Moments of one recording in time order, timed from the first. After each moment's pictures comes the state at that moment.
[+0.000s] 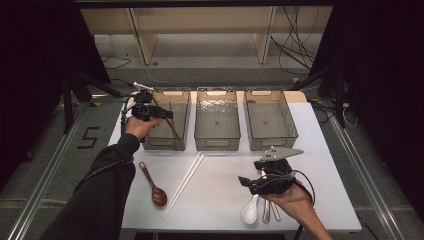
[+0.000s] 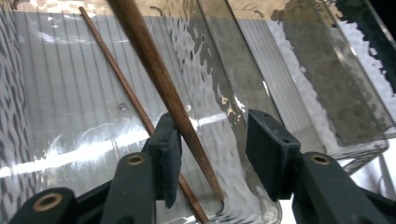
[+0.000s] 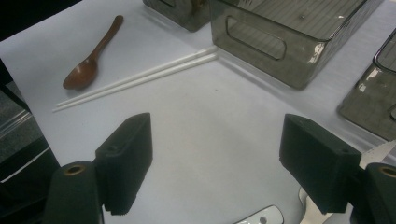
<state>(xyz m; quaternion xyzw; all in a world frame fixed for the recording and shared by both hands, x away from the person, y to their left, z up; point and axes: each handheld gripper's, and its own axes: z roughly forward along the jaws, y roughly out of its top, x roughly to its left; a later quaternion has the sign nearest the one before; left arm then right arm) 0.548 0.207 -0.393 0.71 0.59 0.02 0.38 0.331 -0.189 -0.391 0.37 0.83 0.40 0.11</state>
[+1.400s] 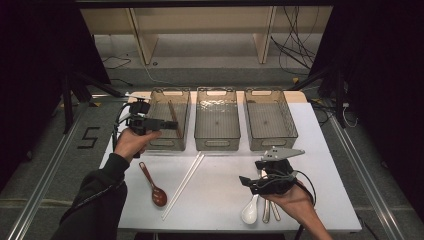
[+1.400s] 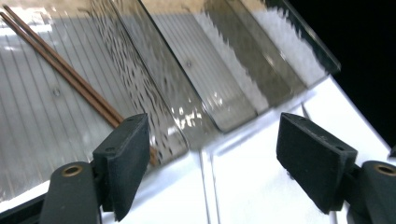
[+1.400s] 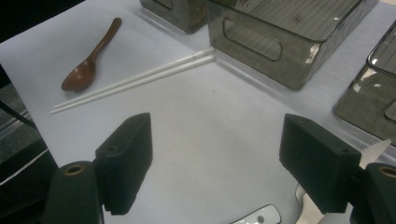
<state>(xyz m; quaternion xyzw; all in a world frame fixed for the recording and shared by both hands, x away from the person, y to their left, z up) 0.470 0.195 -0.362 0.75 0.50 0.01 0.43 0.330 -0.191 -0.390 0.37 0.83 0.40 0.11</state>
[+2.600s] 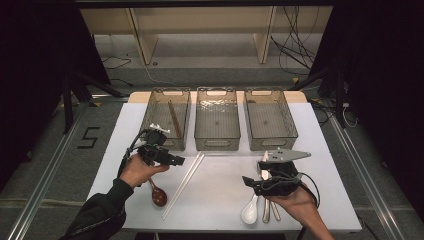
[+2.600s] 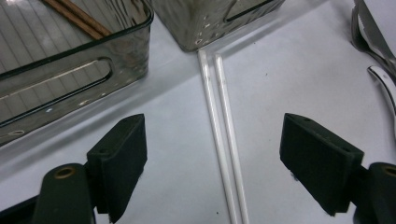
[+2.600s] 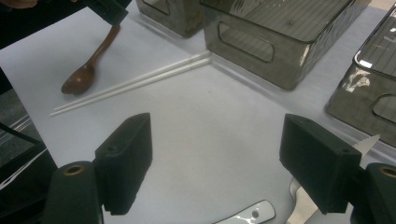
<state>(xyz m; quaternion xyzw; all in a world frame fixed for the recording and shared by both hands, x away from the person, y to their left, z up) 0.418 0.161 -0.408 0.83 0.47 0.03 0.31 0.325 -0.200 -0.390 0.38 0.82 0.41 0.12</state>
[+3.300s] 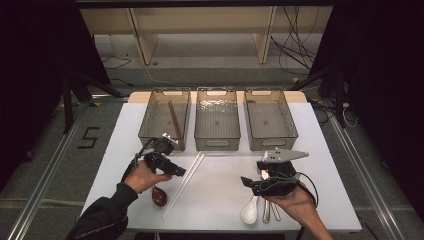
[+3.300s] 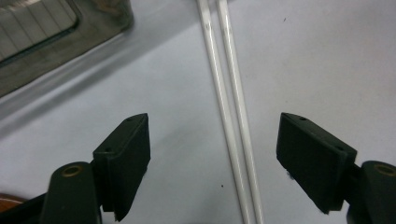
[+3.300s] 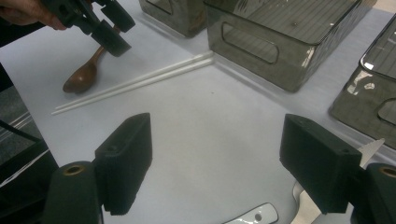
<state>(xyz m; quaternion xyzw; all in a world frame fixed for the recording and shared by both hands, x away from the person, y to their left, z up) 0.410 0.143 -0.430 0.86 0.45 0.03 0.23 0.325 -0.195 -0.390 0.37 0.83 0.41 0.12</state>
